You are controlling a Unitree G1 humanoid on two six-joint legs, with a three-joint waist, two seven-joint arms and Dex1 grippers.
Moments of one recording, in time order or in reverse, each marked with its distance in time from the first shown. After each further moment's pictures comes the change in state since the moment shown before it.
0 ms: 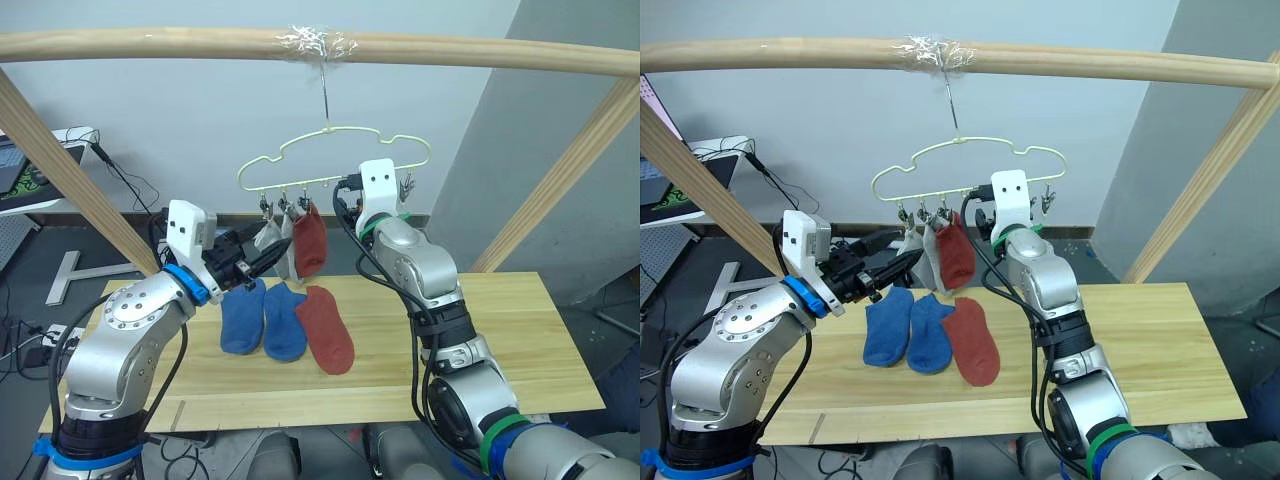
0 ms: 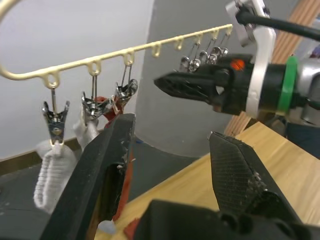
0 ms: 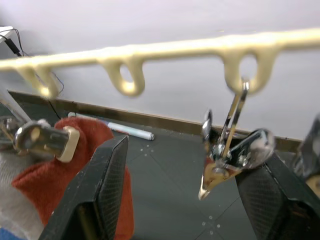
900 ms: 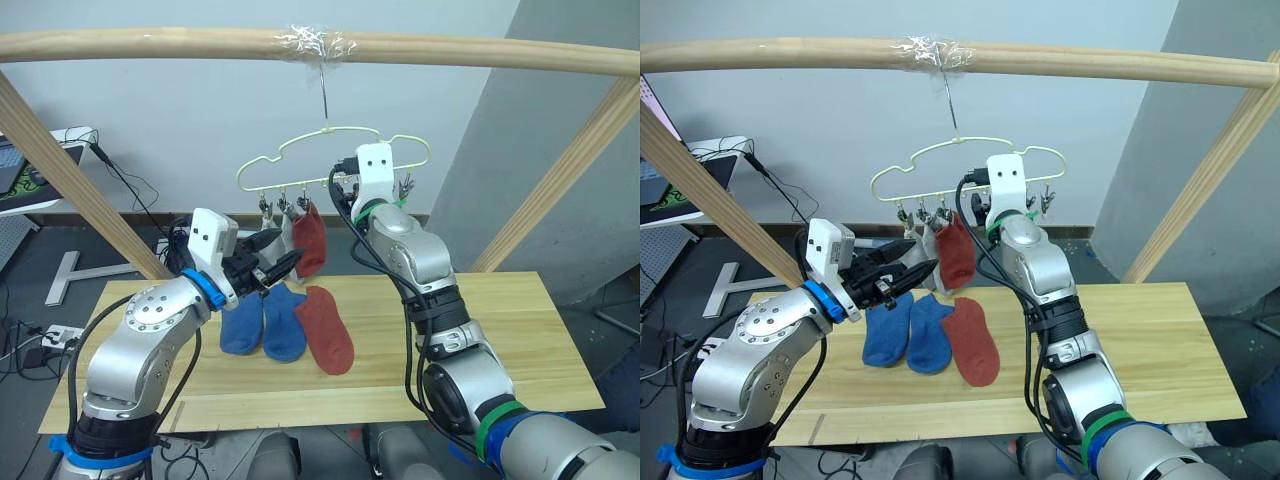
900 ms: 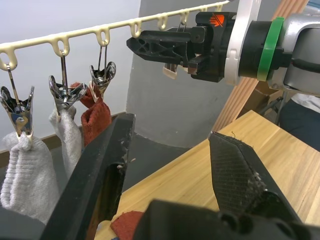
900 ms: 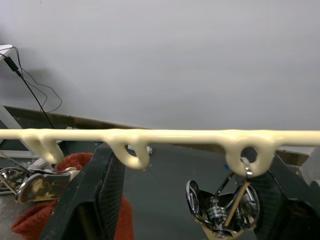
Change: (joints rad) left arm -0.002 -0.023 -0.061 0.000 0.045 -0.003 0.000; right arm -0.063 0.016 -0.020 0.087 0.001 -0.057 -0.025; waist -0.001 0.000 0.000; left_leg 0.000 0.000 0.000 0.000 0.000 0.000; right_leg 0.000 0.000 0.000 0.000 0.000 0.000
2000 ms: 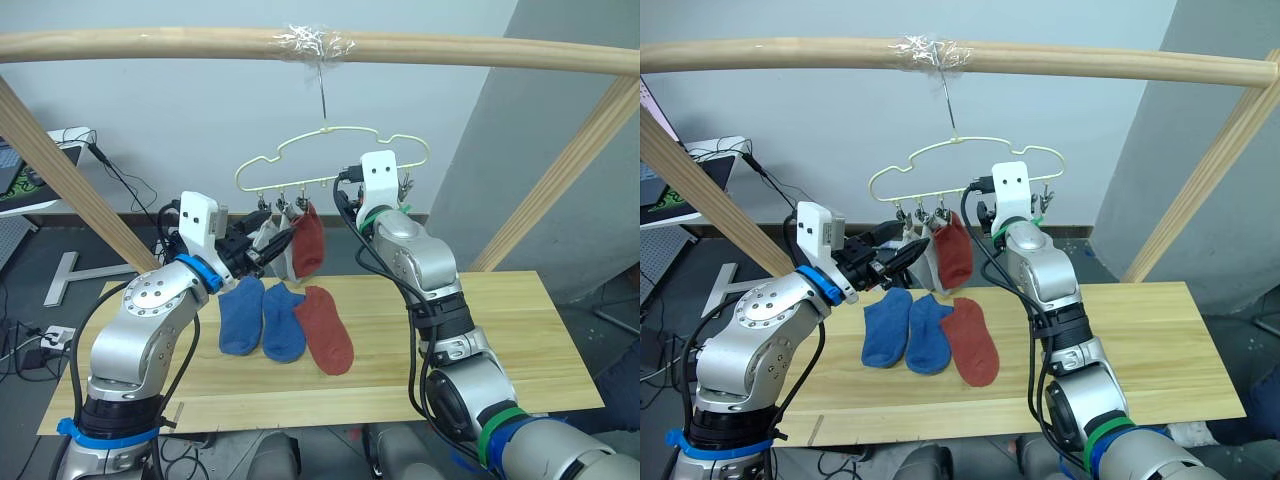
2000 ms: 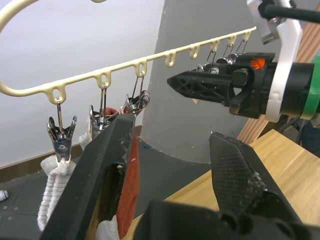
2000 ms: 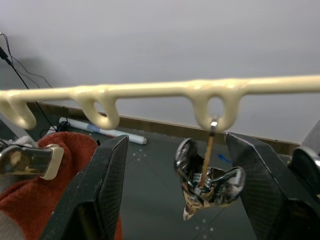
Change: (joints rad) left arm -0.076 -0.022 0.022 0.081 0.025 -0.031 0.044; right arm 0.045 -0.014 0.002 -0.089 -0.023 0.082 0.008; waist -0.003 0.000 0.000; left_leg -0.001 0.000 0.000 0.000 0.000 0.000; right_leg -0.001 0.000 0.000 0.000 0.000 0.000
